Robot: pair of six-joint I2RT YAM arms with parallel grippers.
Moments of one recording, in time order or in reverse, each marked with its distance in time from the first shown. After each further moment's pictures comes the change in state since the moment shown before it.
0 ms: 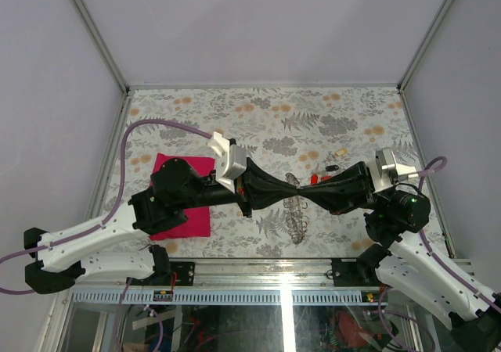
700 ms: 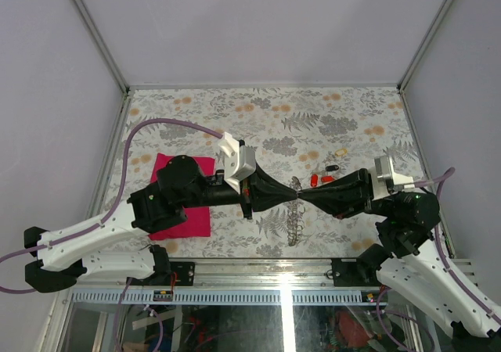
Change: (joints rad) left arm 0.000 0.018 0.048 -0.130 0.006 0.014; right arm 0.000 -0.135 0.067 -0.434 -0.022 -0.257
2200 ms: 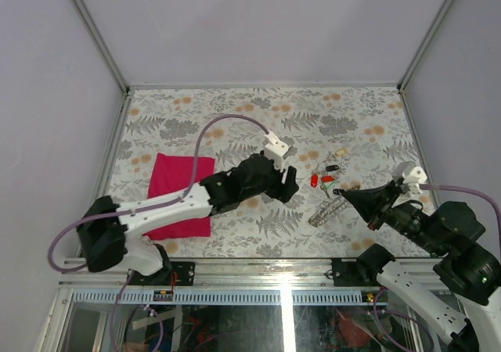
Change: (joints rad) left arm 0.135 0.345 -0.178 -0.039 -0.421 -0.224; right arm 0.002 -0.202 0.381 -1.318 0.606 -0.366
